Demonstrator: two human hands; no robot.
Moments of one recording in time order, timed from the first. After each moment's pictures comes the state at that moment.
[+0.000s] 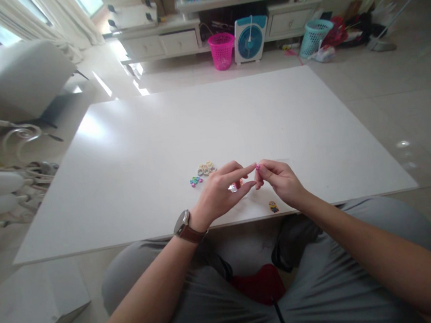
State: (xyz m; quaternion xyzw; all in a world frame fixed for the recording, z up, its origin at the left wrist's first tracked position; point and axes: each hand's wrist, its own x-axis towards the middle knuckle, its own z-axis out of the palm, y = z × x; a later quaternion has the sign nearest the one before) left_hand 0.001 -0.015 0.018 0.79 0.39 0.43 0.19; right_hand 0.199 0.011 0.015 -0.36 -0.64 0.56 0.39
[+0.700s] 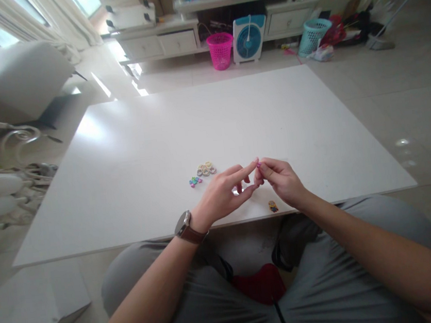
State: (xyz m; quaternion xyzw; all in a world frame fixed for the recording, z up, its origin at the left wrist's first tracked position) left_hand 0.001 -0.018 0.018 0.81 0.38 0.37 0.24; right_hand 0.198 0.013 0.007 -0.34 -0.59 0.60 0.43
